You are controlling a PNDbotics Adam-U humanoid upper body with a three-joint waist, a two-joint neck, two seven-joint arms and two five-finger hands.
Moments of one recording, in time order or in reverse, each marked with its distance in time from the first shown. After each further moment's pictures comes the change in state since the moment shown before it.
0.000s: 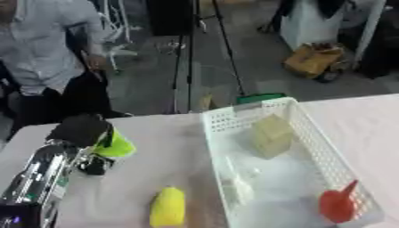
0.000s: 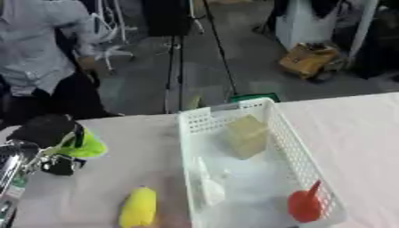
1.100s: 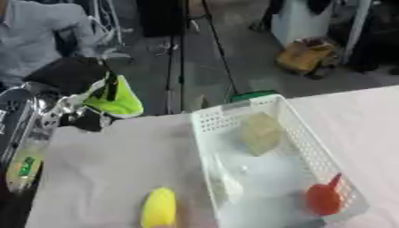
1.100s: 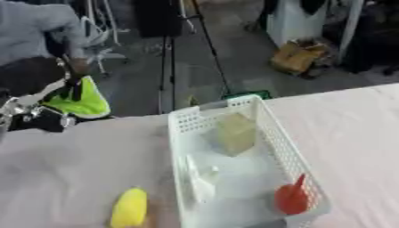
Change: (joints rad) left arm -0.162 0.063 -0.034 -0.140 0.189 -0.054 -0.102; right arm -0.005 -0.010 0.009 0.000 -0.020 -0.002 0.004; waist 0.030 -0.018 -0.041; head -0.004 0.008
